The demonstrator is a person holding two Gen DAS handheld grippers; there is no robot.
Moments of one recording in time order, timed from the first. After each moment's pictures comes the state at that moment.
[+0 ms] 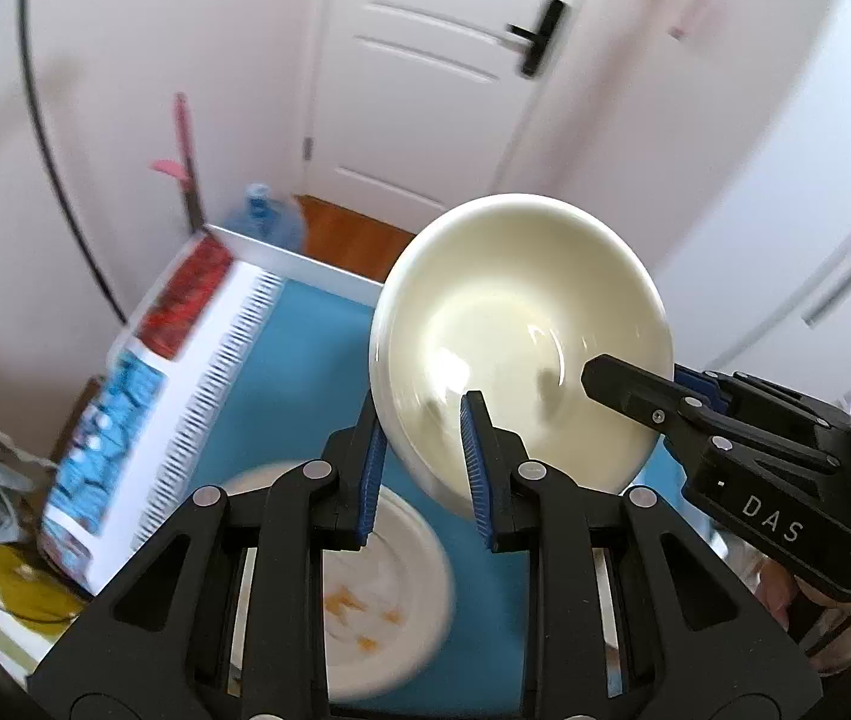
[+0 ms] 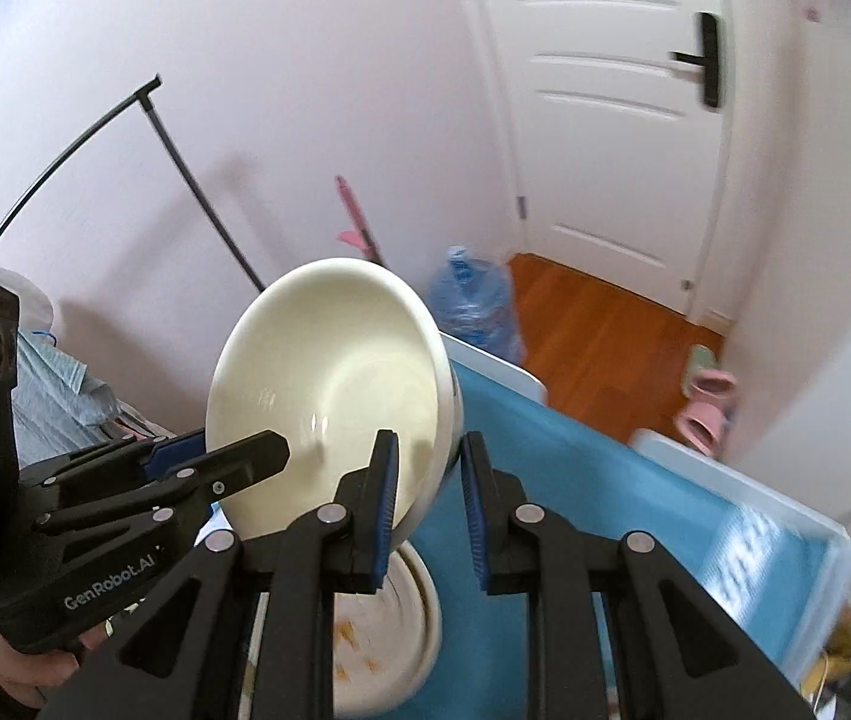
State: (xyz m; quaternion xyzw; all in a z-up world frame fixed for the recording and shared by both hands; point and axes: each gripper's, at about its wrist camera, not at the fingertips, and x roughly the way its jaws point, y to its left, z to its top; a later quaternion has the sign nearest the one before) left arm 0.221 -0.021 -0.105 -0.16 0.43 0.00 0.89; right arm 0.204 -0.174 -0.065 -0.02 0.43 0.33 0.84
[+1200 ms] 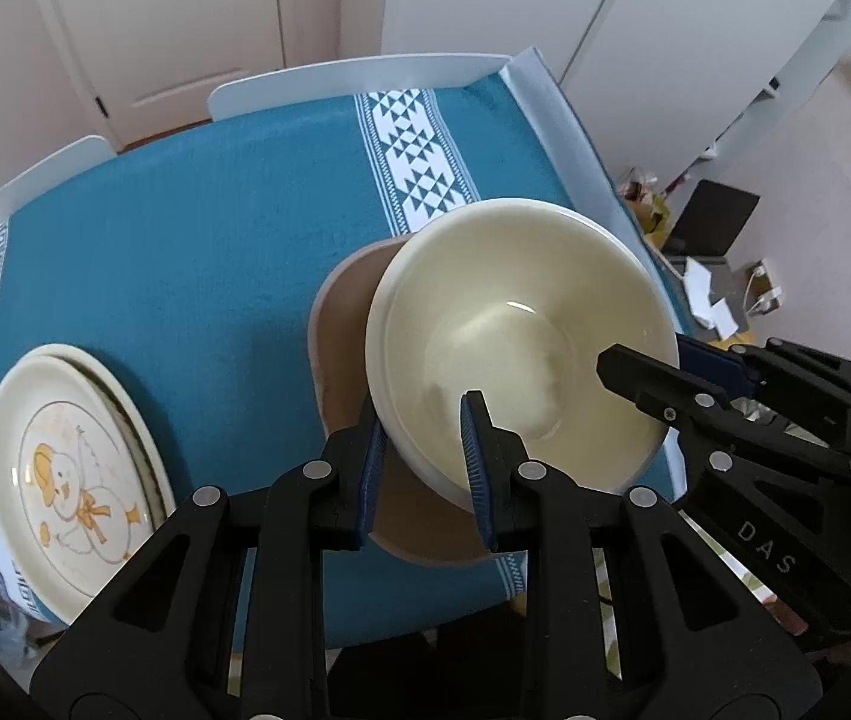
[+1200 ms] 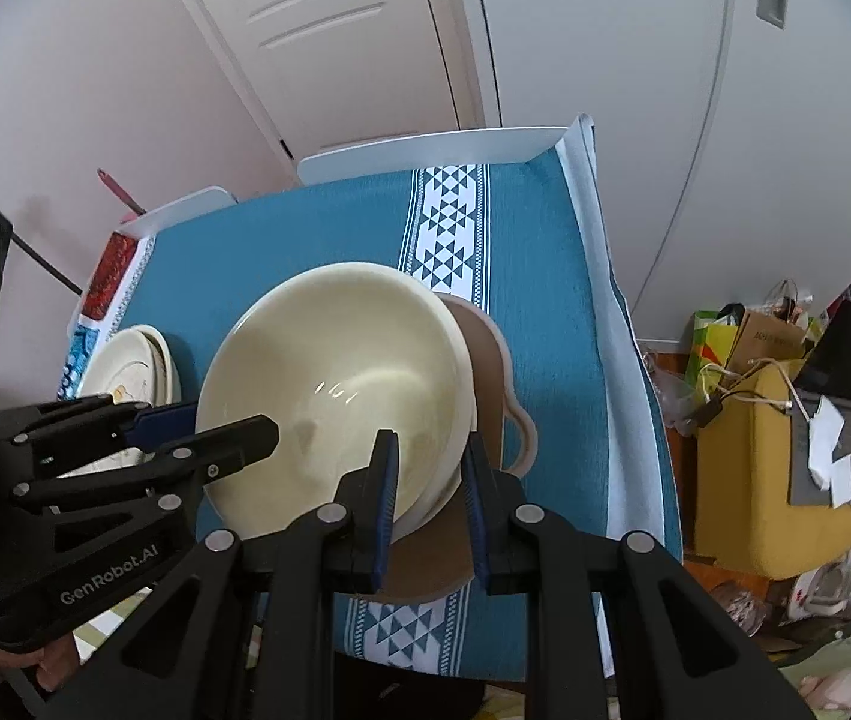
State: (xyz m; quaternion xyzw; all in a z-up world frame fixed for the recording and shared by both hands) left arm 0.187 -0.237 -0.220 0.03 0.57 -0.18 0.80; right arm 0.093 -0.356 -0.187 0.06 0.53 0.10 0.84
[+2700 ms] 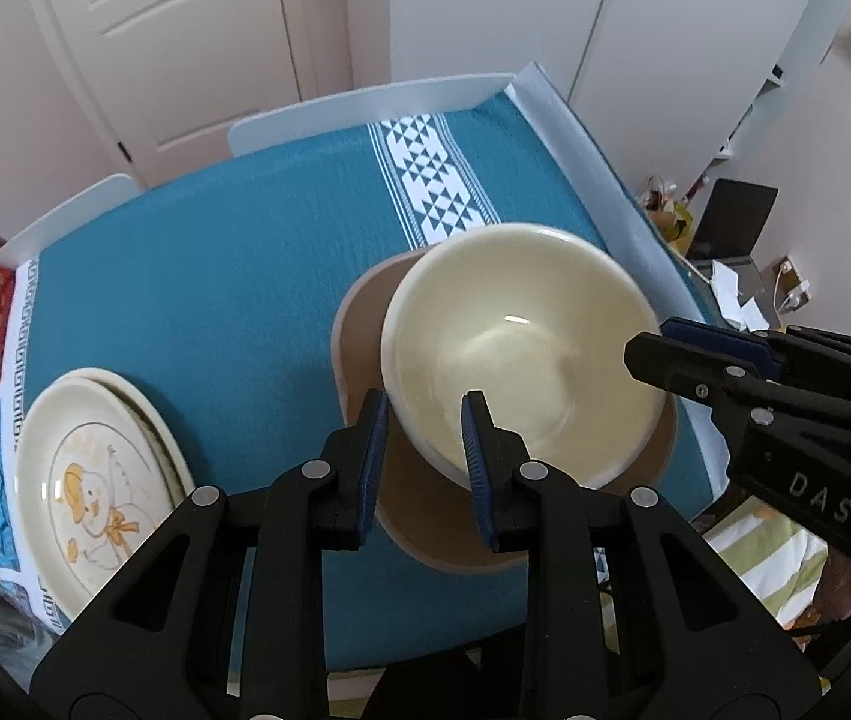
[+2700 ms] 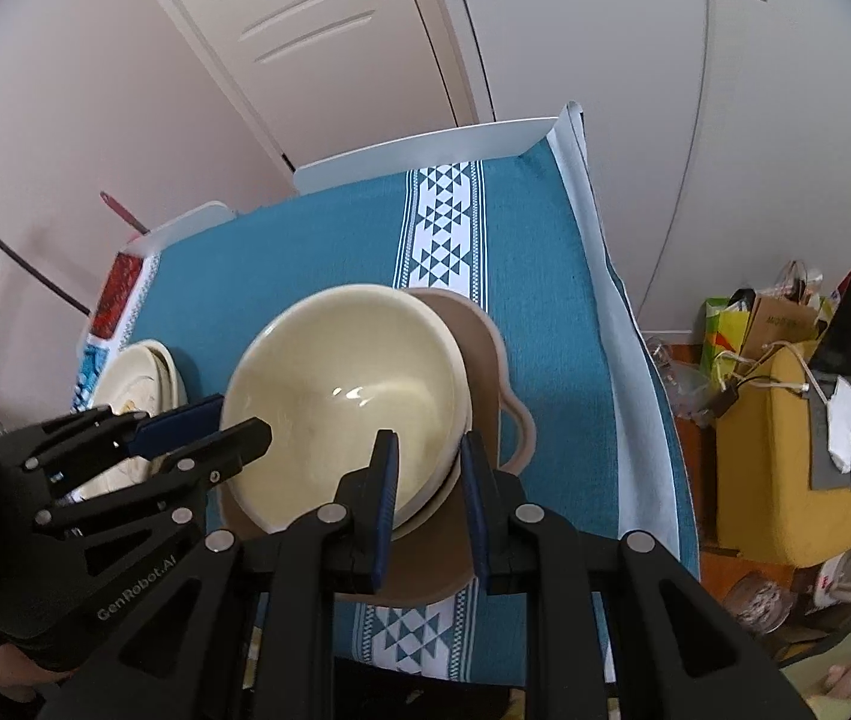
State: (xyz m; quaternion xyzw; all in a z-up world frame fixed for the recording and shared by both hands) left arm 0.174 -0.237 -0.213 0.07 0.52 -0.17 0.84; right arm 0.087 -0.370 -0.189 0.12 0.52 0.10 0.84
